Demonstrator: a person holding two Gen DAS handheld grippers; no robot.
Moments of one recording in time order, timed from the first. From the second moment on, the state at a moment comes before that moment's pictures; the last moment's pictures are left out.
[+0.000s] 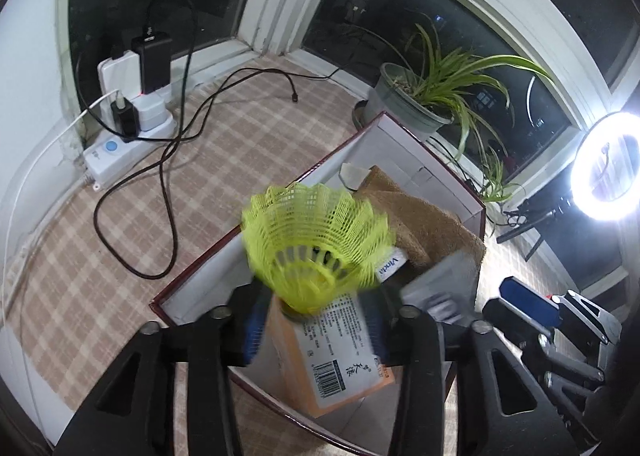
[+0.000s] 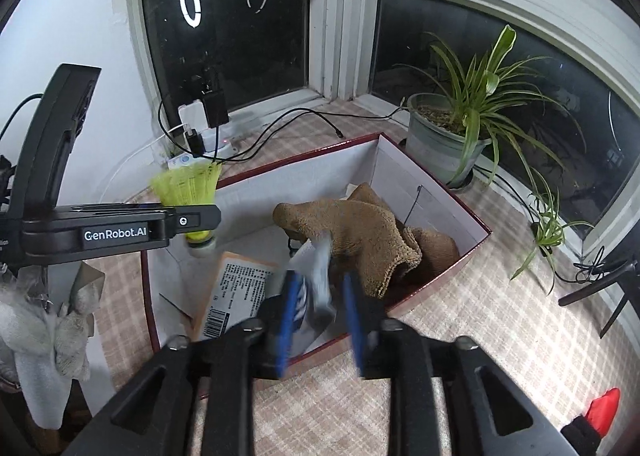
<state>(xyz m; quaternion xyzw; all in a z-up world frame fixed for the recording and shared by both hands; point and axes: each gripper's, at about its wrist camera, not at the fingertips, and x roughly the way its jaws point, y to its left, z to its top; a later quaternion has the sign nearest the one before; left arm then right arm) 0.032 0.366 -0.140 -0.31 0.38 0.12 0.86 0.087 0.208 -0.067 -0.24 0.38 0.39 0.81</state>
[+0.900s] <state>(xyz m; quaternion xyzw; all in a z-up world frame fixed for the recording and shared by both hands) 0.012 0.345 -0.119 -0.33 0.36 0.14 0.86 0.088 0.143 -0.046 -0.17 0.38 0.38 0.82</state>
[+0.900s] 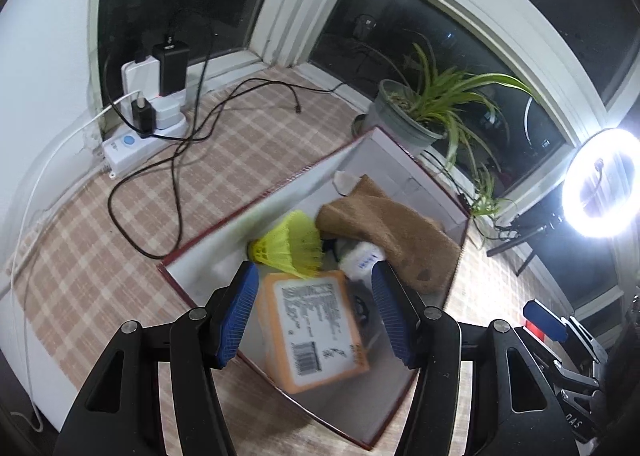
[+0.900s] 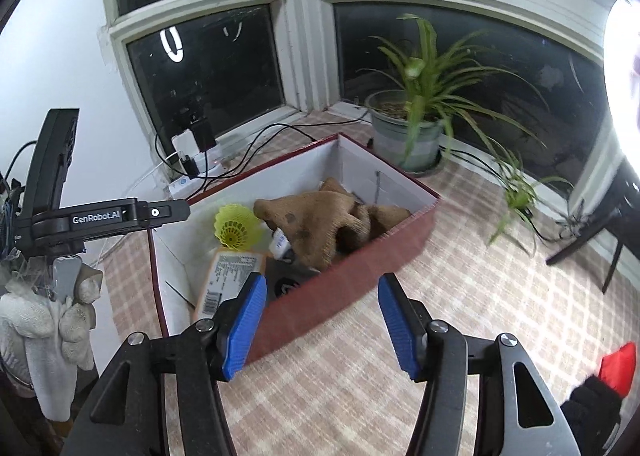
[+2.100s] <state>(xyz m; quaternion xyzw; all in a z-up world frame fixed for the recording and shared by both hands) 0.126 0.019 -0.134 -0.30 0.45 -0.09 0.84 0.153 -0.310 -0.057 0.06 0.45 0.21 0.87</state>
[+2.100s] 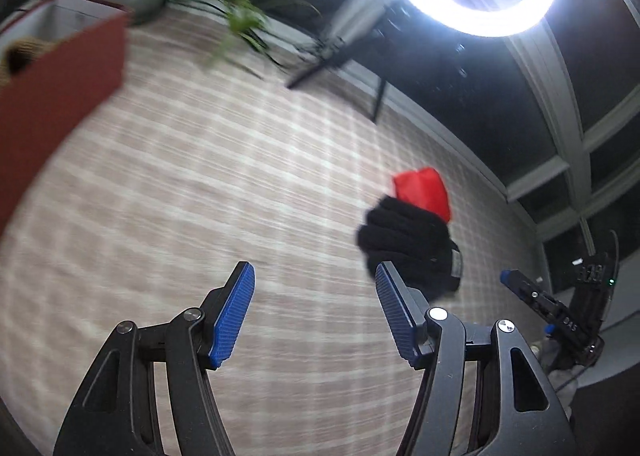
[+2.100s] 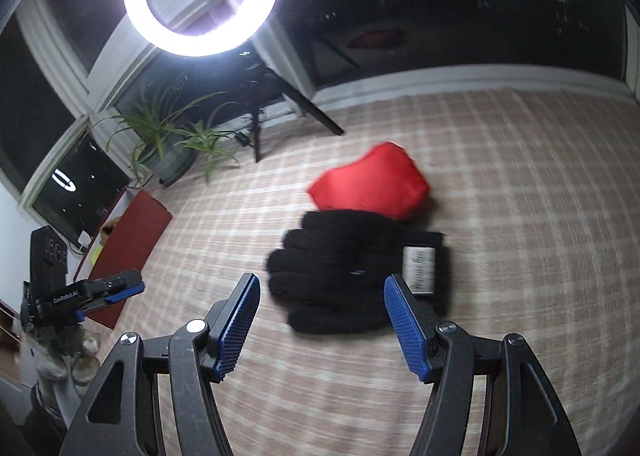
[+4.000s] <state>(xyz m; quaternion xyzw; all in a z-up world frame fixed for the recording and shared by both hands) 0.224 -0.145 -0.177 -0.22 0.50 -0.21 0.81 0.229 -0.362 -0.147 0.11 0.52 0.29 0.79</state>
